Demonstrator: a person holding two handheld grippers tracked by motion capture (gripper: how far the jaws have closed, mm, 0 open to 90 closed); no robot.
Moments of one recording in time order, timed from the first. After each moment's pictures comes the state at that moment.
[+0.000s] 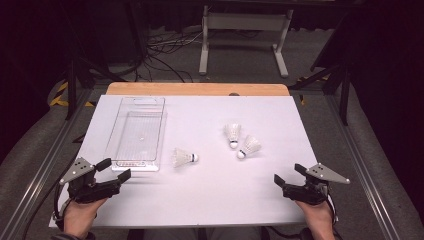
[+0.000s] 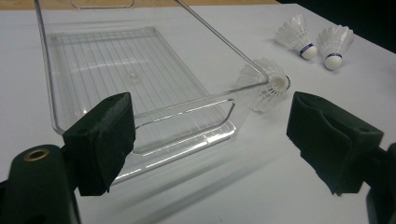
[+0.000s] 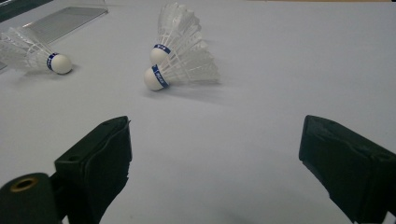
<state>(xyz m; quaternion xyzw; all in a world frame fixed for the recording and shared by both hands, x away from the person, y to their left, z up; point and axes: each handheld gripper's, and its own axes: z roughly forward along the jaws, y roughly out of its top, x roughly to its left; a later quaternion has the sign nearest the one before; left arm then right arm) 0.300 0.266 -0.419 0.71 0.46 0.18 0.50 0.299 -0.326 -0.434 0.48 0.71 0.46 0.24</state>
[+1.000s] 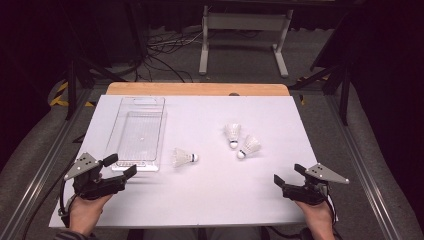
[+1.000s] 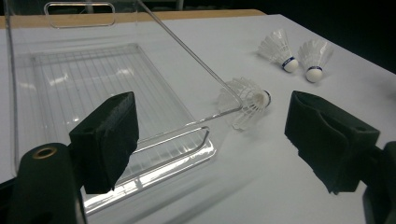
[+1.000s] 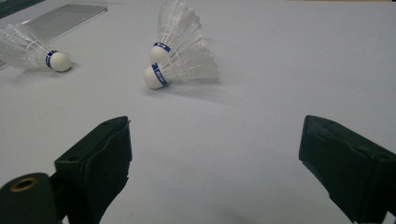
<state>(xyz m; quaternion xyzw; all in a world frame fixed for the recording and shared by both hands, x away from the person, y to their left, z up) 0.306 0.250 -0.405 0.71 0.44 0.18 0.52 0.298 -0.325 -0.434 0.48 0.71 0.46 0.24</state>
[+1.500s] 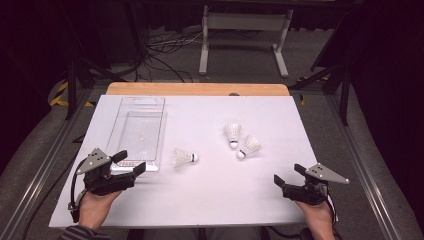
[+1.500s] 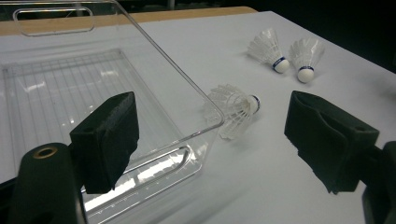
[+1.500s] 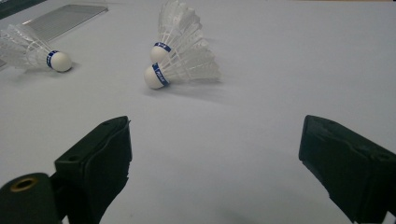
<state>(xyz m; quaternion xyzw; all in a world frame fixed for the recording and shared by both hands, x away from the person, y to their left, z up) 0.315 0.229 -0.400 0.72 0.42 0.17 0.52 0.298 -0.325 -0.434 0.47 0.71 0.46 0.24</state>
